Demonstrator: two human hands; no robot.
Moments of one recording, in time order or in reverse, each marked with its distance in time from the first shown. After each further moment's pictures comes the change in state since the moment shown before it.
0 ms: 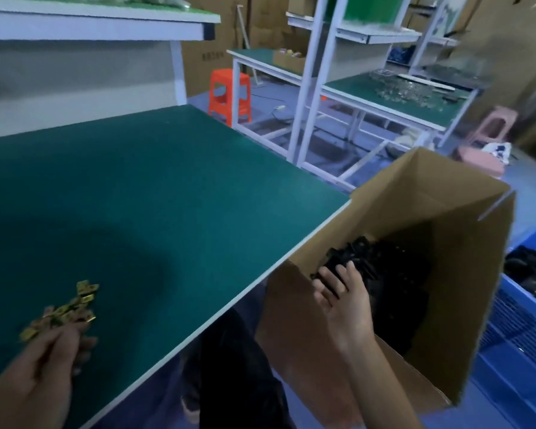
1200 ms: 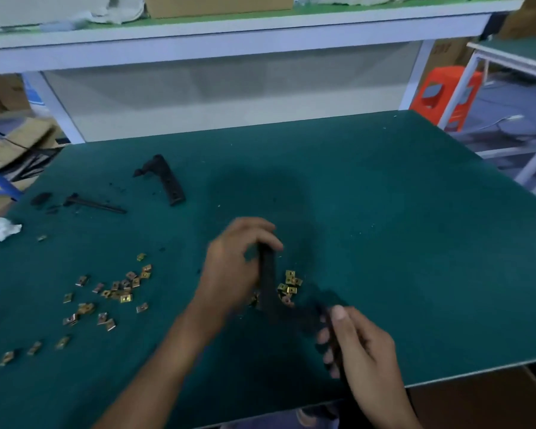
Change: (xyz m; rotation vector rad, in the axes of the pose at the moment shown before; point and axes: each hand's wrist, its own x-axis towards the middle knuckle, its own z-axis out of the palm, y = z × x) left_hand 0.095 0.084 -0.056 0.293 -0.037 0.591; right_hand -0.097 0.124 0.167 -0.747 -0.859 -0.094
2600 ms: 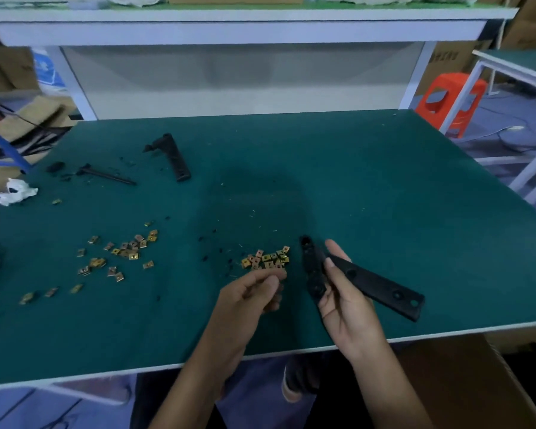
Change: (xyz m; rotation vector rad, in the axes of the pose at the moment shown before) left_hand -0.110 0.027 0.030 -0.681 -0.044 -0.704; right_hand 0.032 0.021 0.001 0.829 -0.108 0.166
